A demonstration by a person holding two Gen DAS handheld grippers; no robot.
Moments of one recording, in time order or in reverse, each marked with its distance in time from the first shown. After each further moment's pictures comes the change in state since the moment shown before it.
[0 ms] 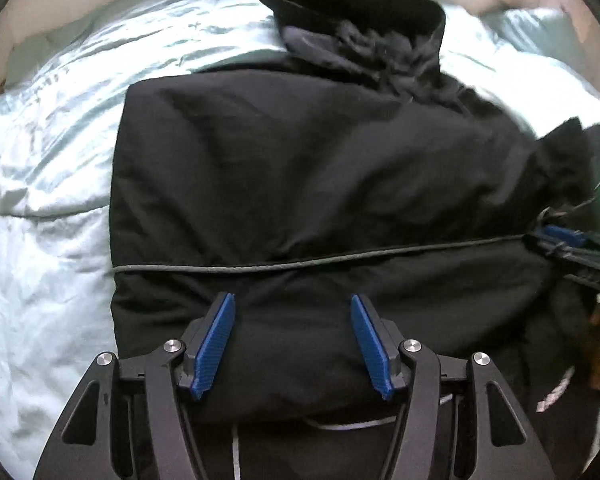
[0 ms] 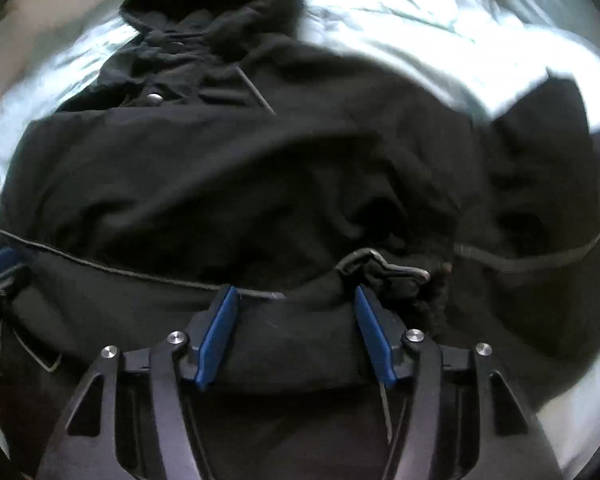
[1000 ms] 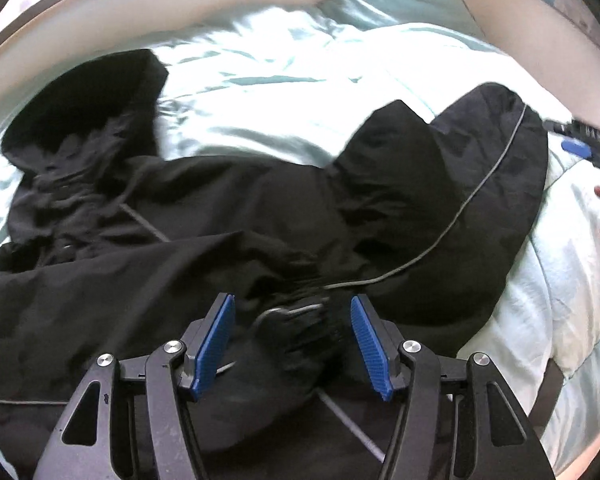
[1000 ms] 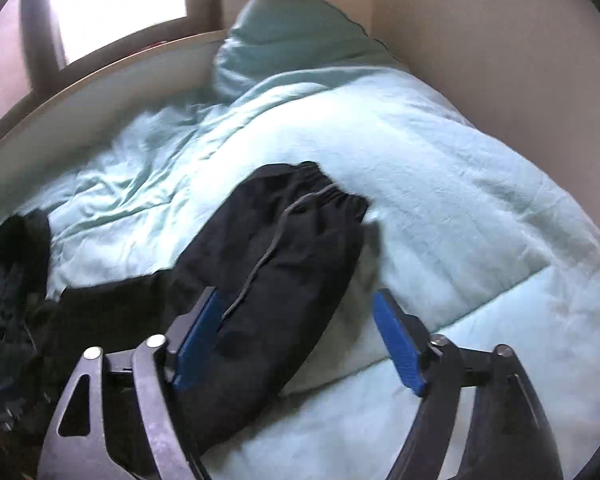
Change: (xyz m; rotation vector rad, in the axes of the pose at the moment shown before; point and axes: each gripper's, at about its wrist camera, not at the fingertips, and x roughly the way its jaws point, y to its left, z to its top) left arm -0.012 -0.285 0.071 0.250 -0.078 -0.238; right arm -0.180 -0.418 0.047 0.386 -0.338 -0.245
